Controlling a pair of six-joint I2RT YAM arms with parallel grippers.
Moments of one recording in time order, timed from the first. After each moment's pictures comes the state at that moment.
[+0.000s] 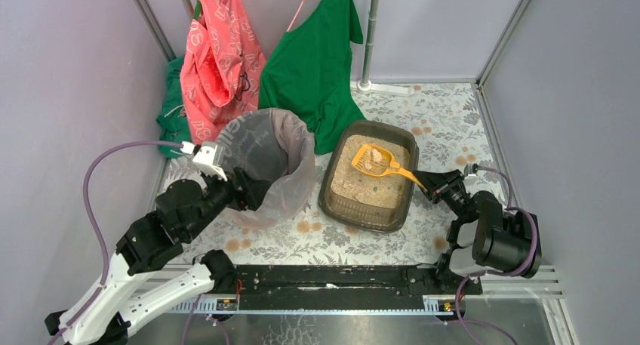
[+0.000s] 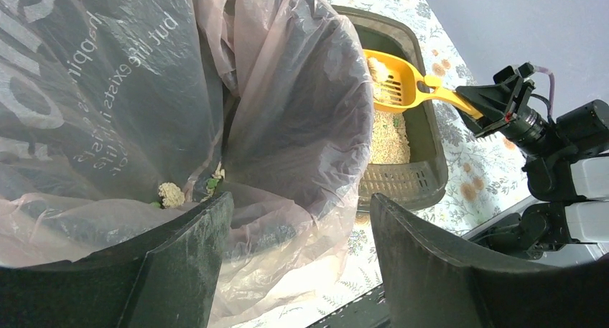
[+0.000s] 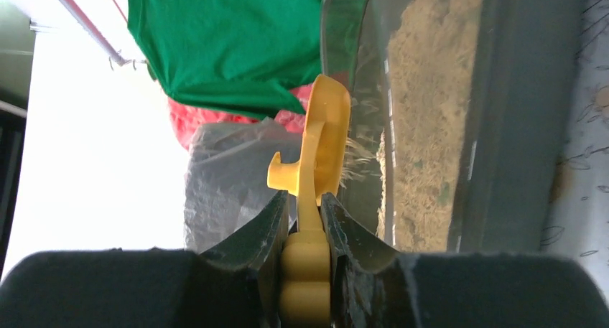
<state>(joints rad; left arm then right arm) -0.84 0.52 0.97 -0.73 -0.29 -0.45 -0.39 1.42 0.00 1.40 -0.93 1.43</state>
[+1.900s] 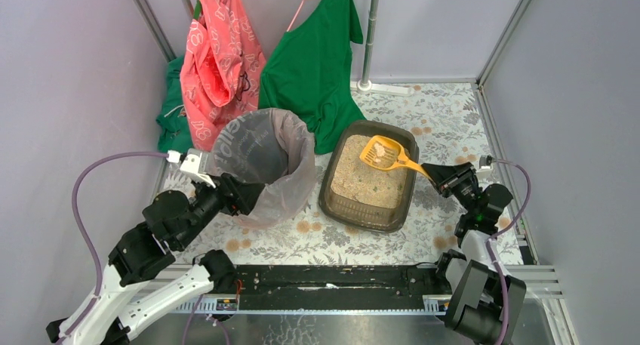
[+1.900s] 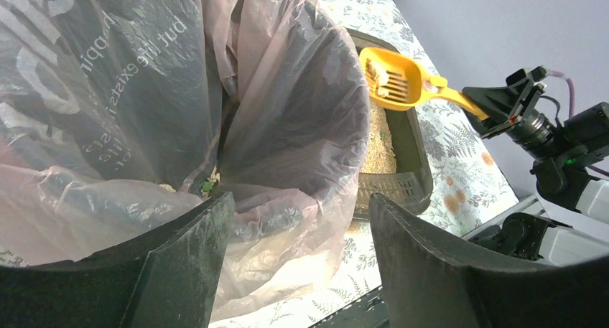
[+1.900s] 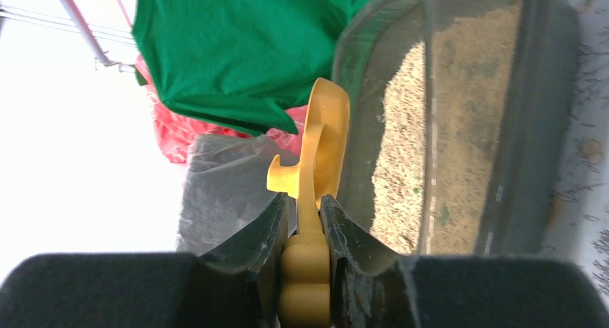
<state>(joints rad) -0.84 0.42 0.93 -0.70 -0.30 -0.48 -0.44 0.92 0.13 0.74 -0.95 1.24</state>
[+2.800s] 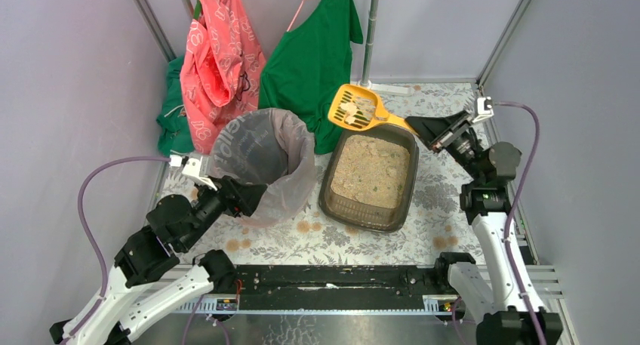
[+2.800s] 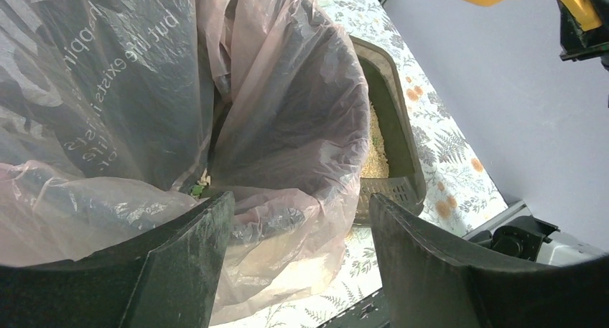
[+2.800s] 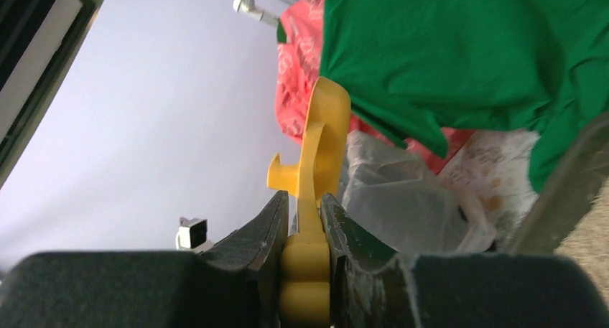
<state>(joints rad) -0.84 0.37 0.85 -0.65 -0.29 -0.50 -0.08 0.80 0.68 0.44 -0.74 1.32</state>
